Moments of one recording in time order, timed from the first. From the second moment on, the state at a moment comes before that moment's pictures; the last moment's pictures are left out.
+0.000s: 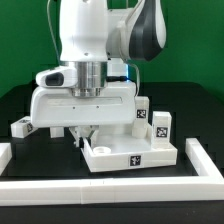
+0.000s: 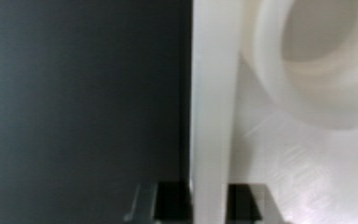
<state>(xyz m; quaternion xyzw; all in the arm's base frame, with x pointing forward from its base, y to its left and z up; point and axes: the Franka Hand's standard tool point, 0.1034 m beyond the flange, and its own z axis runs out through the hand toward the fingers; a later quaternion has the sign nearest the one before) 0.507 -0.059 0.019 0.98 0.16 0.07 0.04</state>
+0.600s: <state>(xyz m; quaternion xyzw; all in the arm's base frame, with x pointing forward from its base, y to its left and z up) 0.562 -0.048 0.019 0.91 0.40 0.06 0.05</state>
